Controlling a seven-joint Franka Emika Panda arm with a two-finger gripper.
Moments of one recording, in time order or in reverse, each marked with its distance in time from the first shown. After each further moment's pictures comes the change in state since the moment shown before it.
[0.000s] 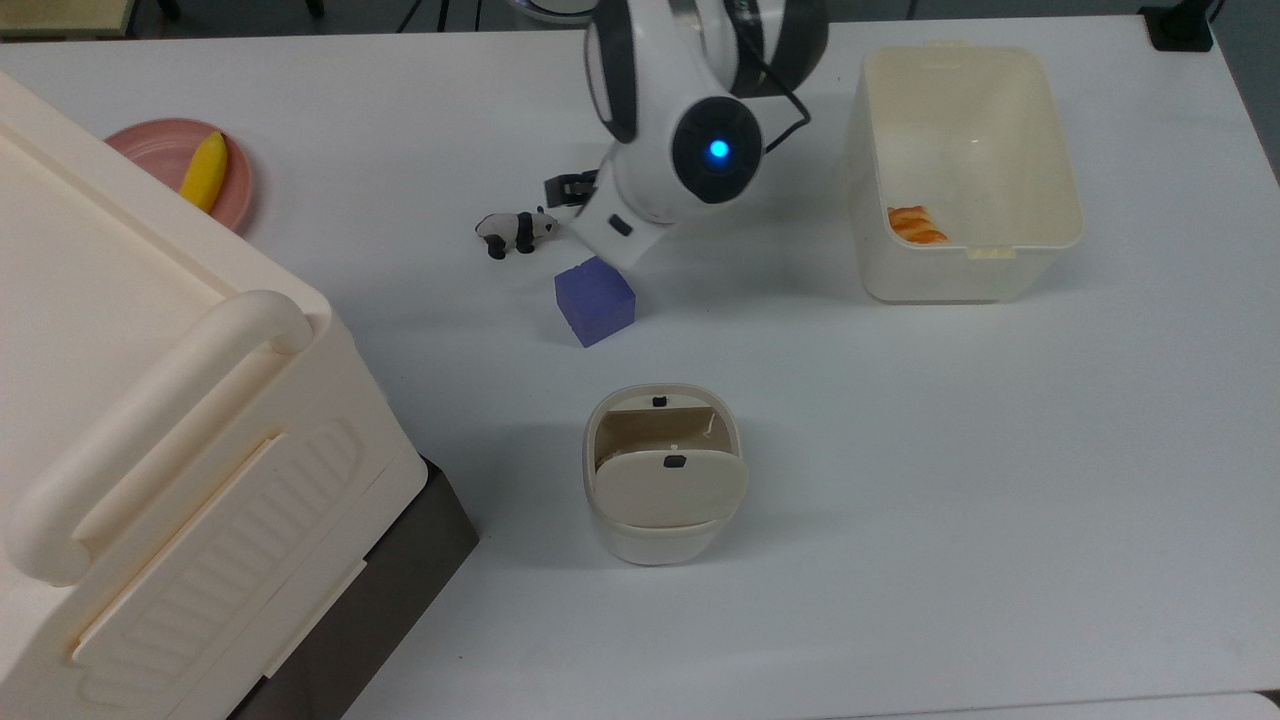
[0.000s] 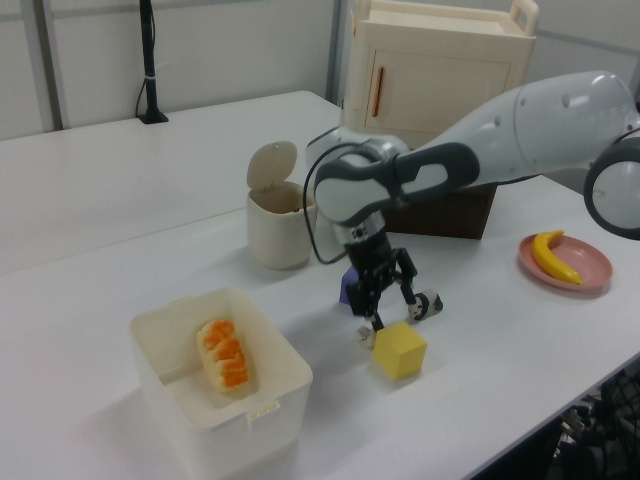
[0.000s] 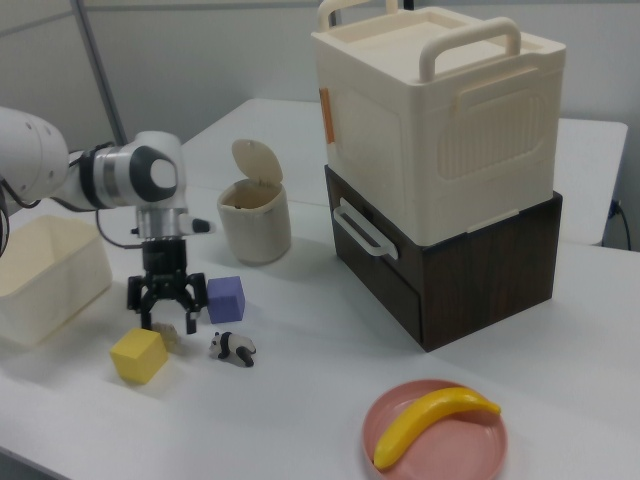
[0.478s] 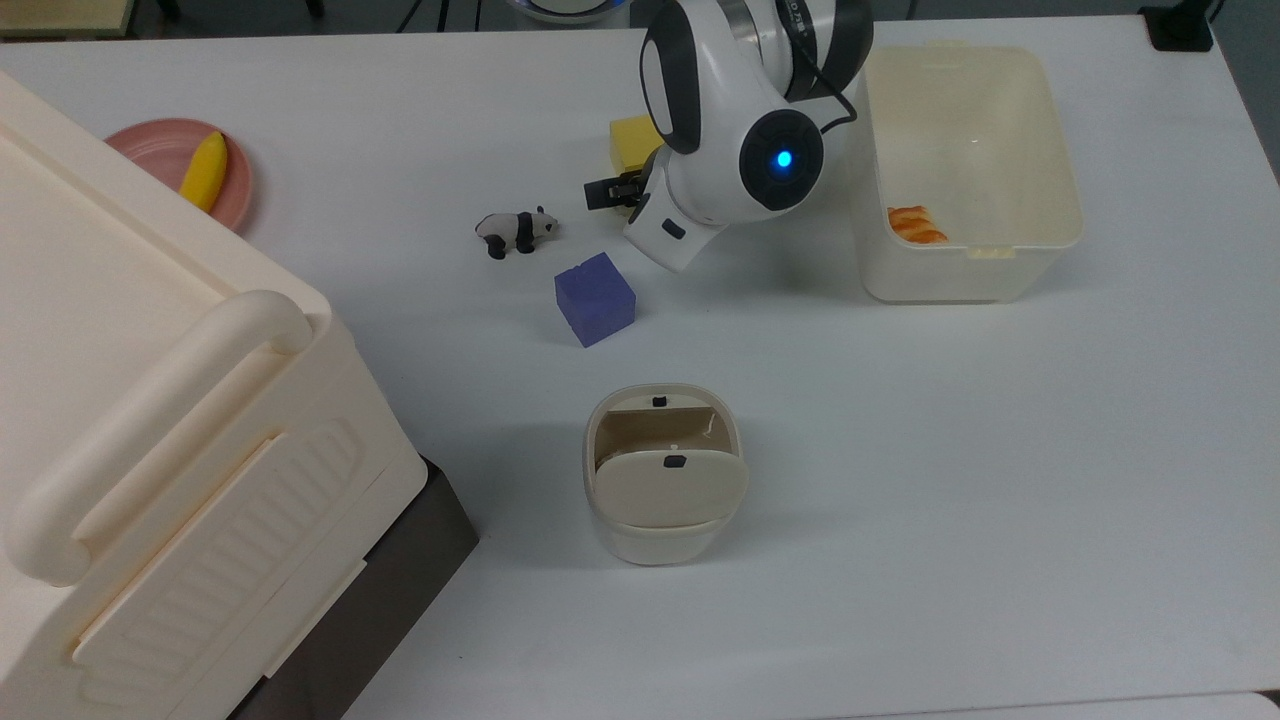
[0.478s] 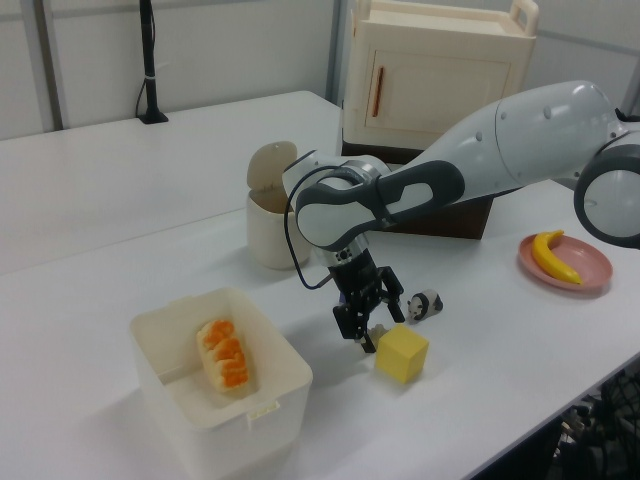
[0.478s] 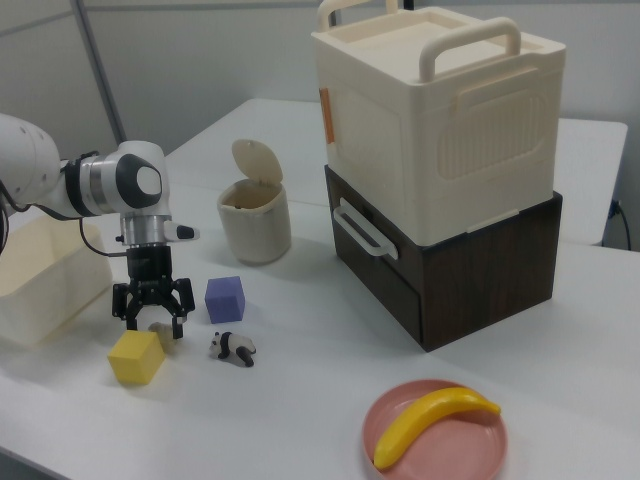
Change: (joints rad) arm 0.057 0.021 0.001 -0.008 0.000 0.000 0.001
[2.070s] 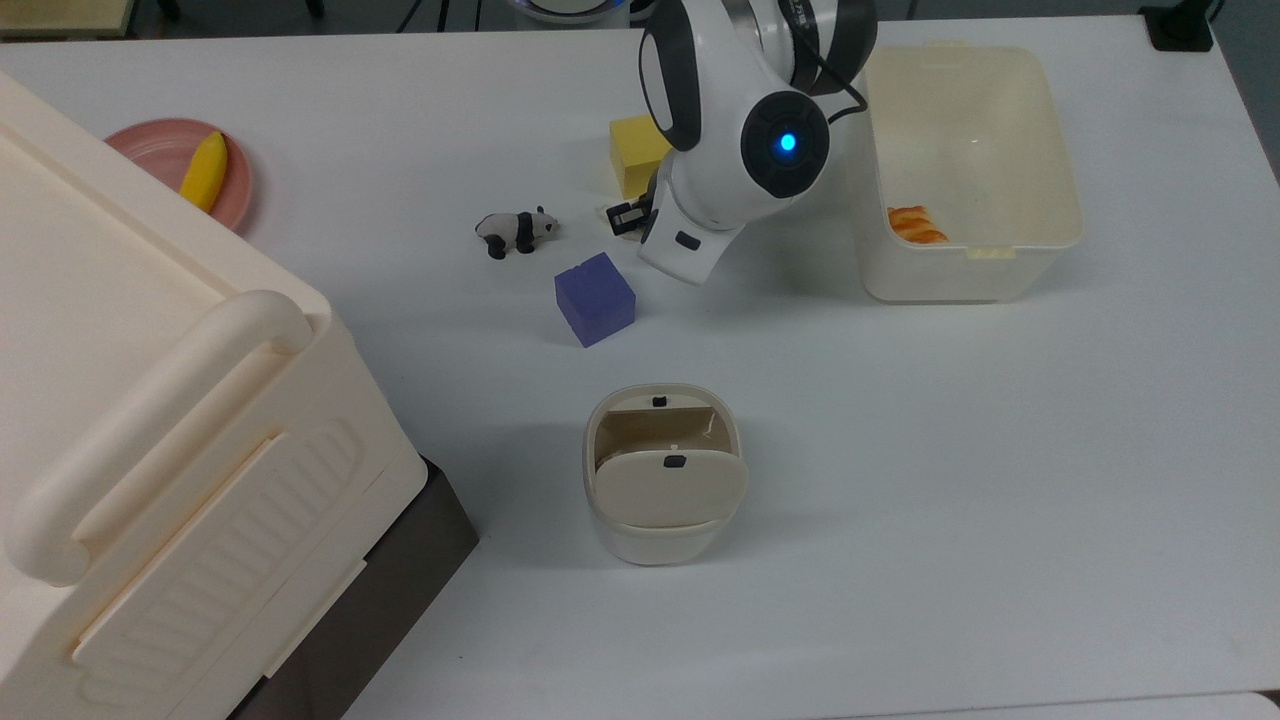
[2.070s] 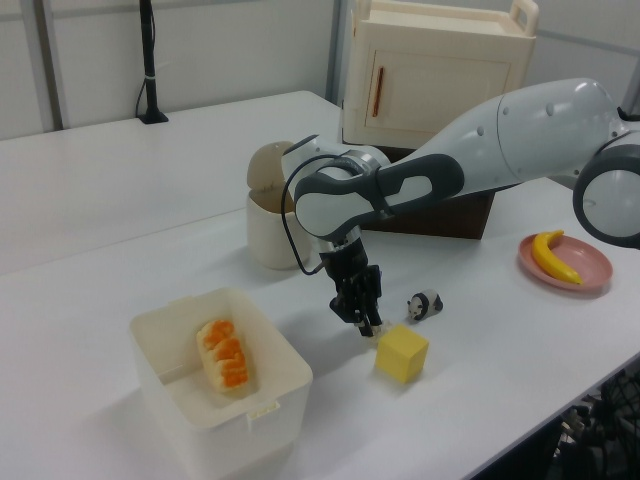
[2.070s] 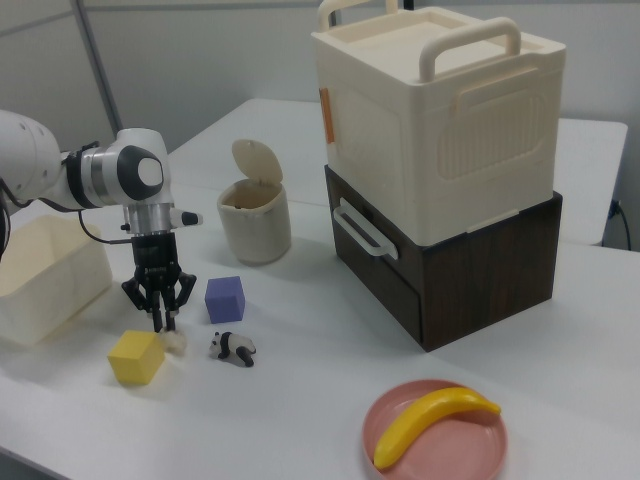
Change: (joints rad) arm -0.003 0.005 0.000 0.040 0.000 0.075 -0.151
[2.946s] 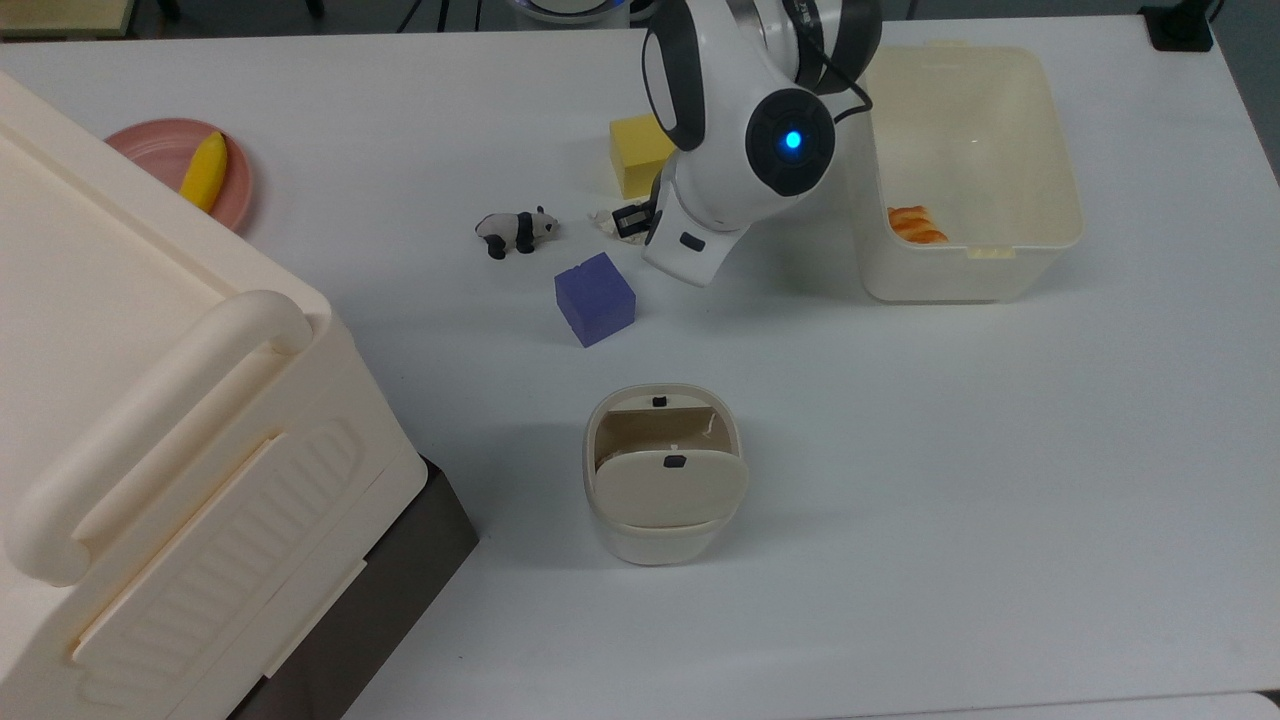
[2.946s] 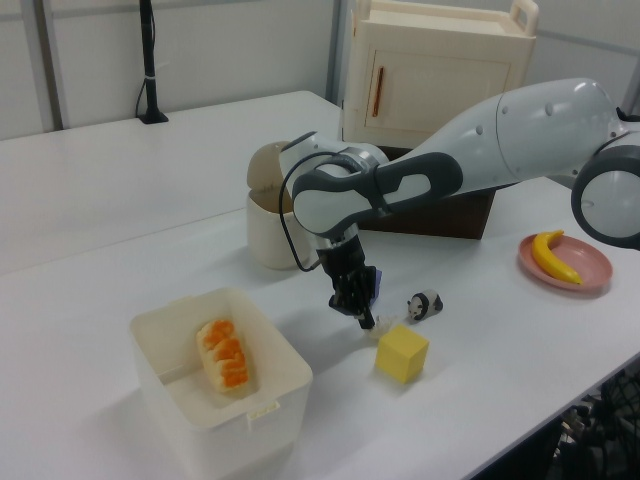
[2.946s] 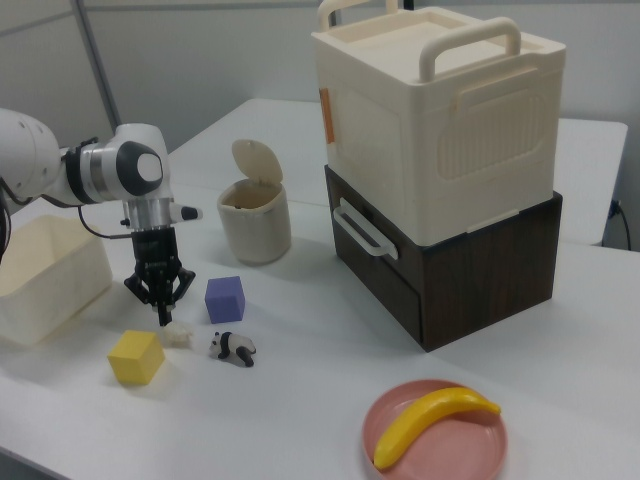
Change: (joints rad) arm 0.003 0.004 0.001 0.025 0.000 0.000 0.000
